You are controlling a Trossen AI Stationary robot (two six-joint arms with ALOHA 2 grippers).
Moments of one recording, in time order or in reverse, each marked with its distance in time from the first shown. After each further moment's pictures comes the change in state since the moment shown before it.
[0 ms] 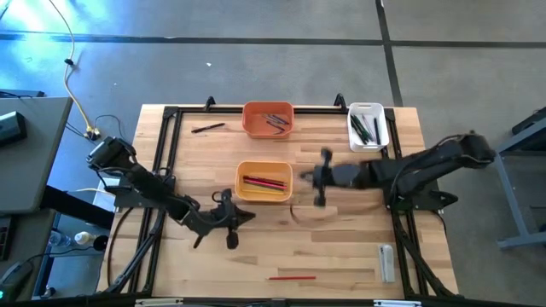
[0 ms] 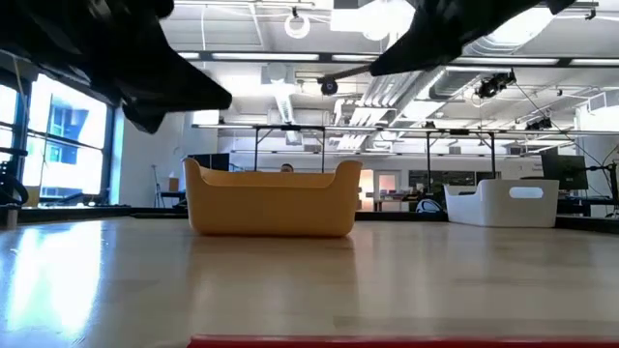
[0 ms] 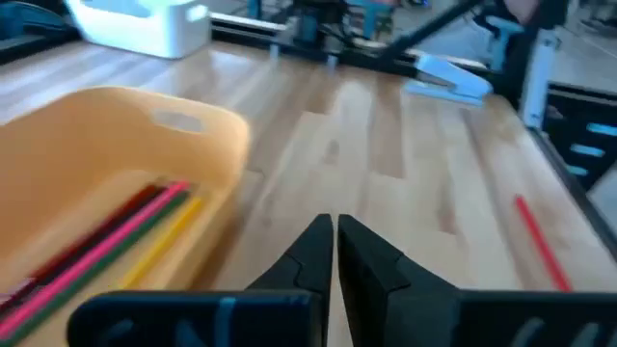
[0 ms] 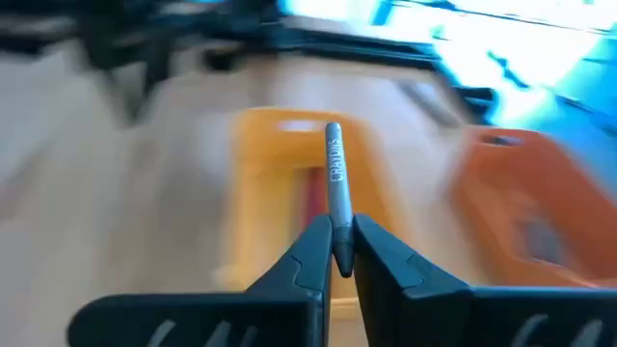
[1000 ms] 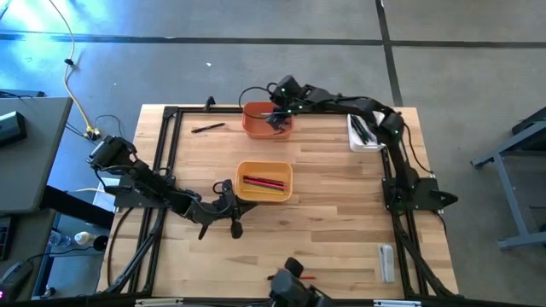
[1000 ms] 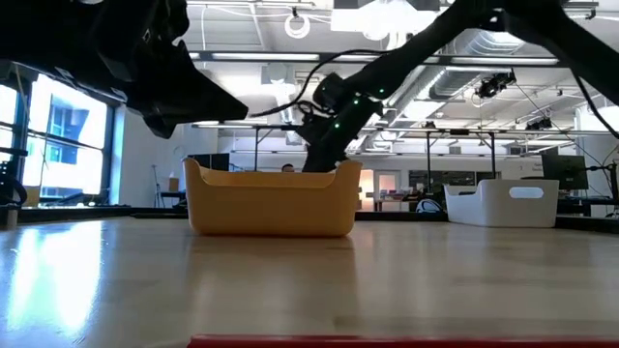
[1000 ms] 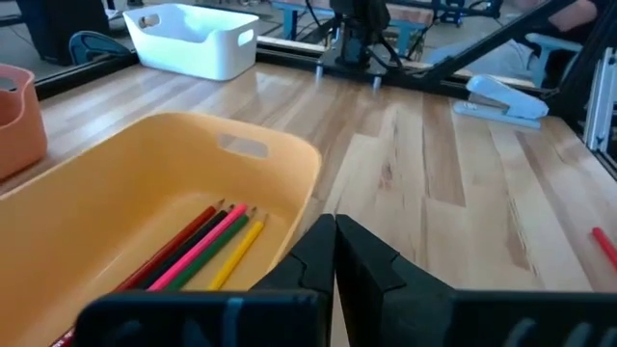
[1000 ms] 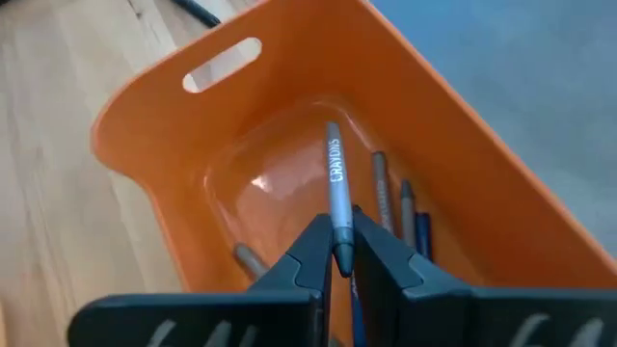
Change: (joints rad) left arm 0.105 -0.001 -0.058 0.114 0.000 0.075; right arm -0.803 0.888 0.921 -0.381 -0.566 0.053
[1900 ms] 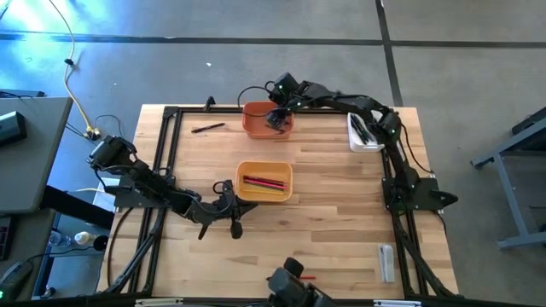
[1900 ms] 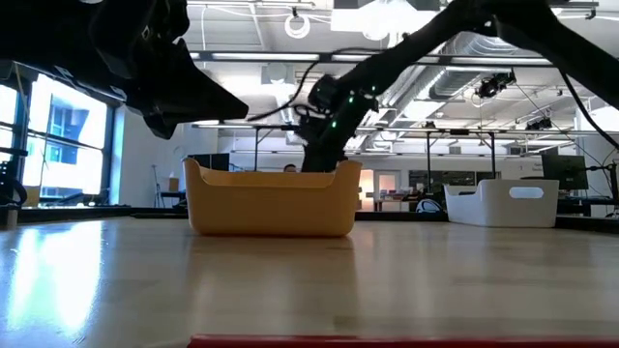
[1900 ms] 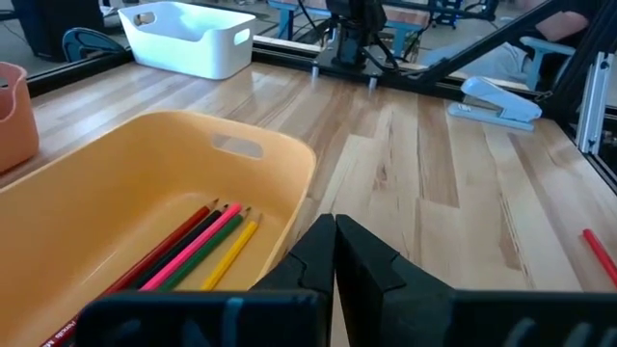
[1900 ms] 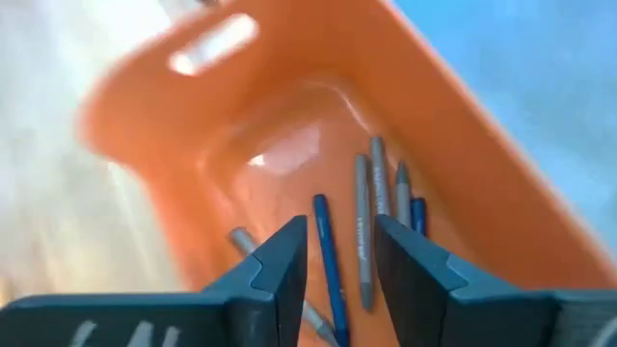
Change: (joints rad) left arm 0.000 0.000 0.000 0.007 0.011 -0.008; right arm -0.002 0.063 0.127 -0.154 0.009 -0.007
